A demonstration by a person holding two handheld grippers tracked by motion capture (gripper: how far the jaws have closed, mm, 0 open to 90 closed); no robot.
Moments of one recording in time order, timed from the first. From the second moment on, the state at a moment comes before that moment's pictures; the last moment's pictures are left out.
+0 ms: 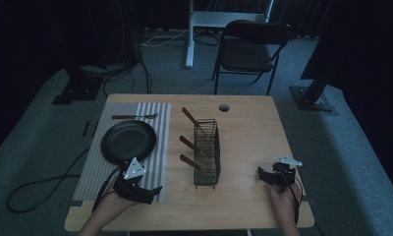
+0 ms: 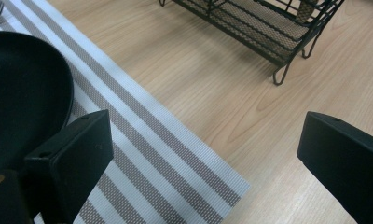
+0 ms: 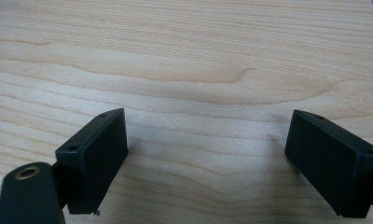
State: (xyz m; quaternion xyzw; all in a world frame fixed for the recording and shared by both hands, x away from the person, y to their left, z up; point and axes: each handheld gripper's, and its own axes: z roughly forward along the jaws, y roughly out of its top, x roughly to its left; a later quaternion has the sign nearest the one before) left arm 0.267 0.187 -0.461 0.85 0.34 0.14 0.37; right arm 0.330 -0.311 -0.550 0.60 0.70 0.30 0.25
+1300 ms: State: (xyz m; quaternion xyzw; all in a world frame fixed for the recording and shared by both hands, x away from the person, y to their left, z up) left arm 0.270 0.124 -0.419 0.86 0.29 0.14 0.40; right arm 0.330 -0.311 -0.550 0.59 0.70 0.30 0.25
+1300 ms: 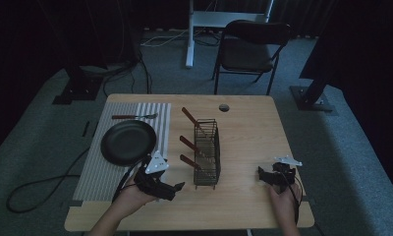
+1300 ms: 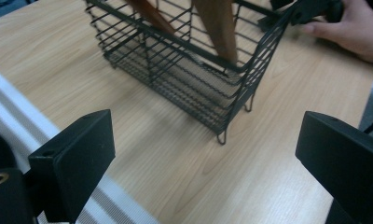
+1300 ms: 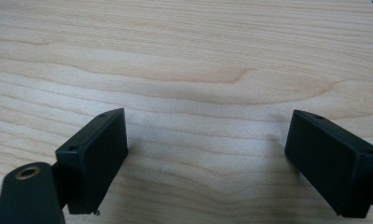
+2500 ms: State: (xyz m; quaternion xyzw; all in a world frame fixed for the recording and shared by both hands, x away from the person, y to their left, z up) left arm 0.287 0.094 -0.404 0.82 0.34 0.12 0.44; right arm 0.330 -0.311 -0.550 0.59 0.70 0.30 0.25
